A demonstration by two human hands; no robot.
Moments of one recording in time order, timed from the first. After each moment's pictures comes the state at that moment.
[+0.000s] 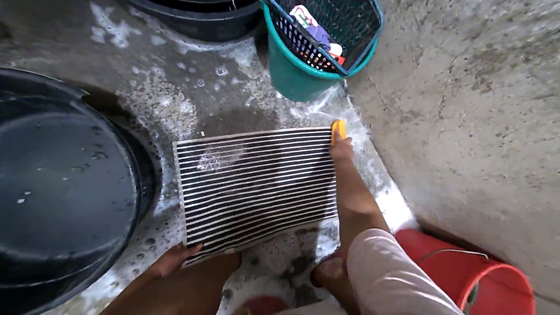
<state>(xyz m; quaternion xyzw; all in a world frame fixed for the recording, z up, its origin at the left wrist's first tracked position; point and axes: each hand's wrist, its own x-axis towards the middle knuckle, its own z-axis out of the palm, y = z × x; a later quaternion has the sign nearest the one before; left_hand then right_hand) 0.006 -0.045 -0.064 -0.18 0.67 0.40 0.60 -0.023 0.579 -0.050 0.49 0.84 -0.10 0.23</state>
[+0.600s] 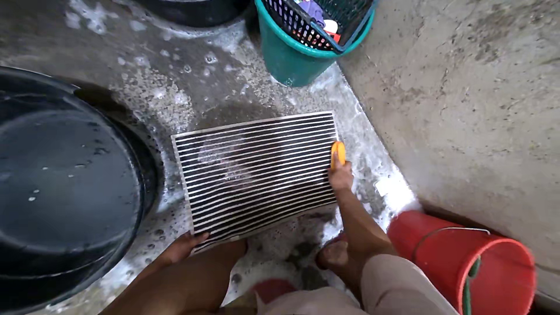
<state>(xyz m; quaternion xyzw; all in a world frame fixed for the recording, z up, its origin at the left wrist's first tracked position) 0.005 -0.041 -0.063 -0.19 0.68 0.40 0.59 0.114 0.496 -0.066 0.50 0.83 -0.11 0.24</state>
